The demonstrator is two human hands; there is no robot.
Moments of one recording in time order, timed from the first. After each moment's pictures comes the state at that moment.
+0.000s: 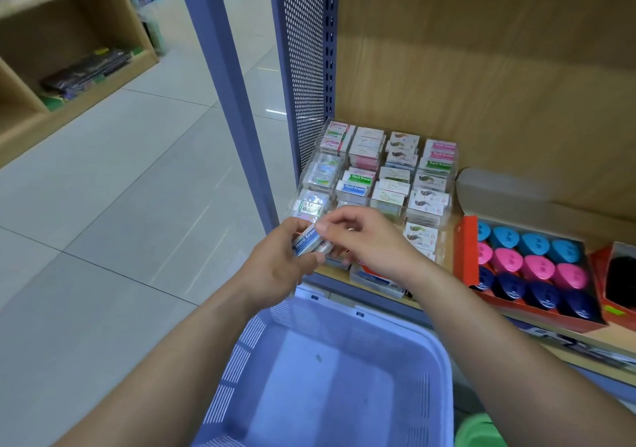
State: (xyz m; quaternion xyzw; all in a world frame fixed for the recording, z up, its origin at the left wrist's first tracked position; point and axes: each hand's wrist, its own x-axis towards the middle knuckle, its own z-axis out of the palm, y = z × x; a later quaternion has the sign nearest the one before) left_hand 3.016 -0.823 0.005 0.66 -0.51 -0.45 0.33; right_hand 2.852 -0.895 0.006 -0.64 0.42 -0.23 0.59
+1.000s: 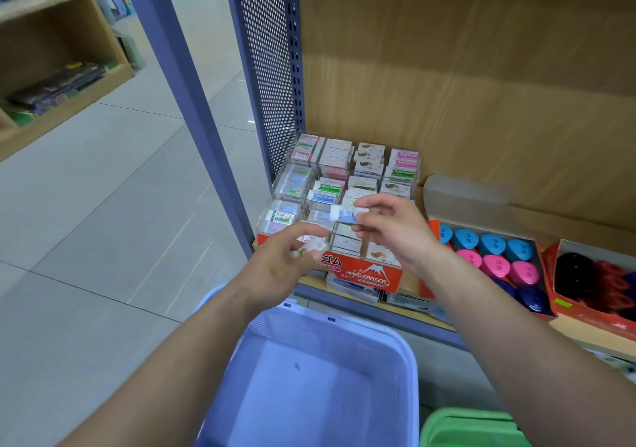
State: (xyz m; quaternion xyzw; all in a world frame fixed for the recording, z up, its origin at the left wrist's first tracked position) left_hand 2.978 -0.831 0.015 0.62 -0.51 -0.49 0.34; right_hand 2.781 -0.931 0.006 -0.50 0.50 -0.36 0.61
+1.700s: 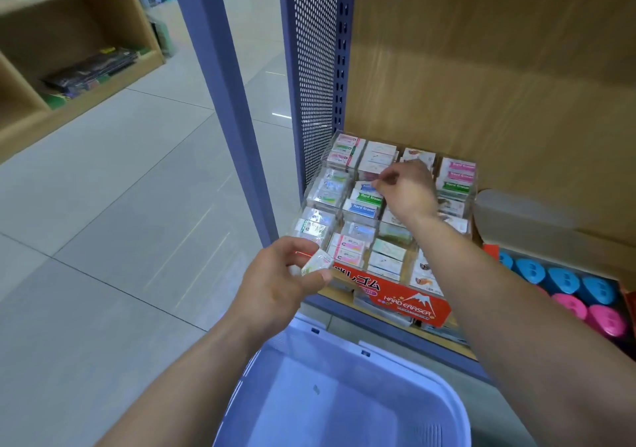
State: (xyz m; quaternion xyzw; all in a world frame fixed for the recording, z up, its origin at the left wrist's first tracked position) left_hand 3.018 -0.842 -0.010 0.70 -0.41 -0.43 0.40; right_hand 2.846 -1.078 -0.062 -0.72 0.61 -0.27 0.21
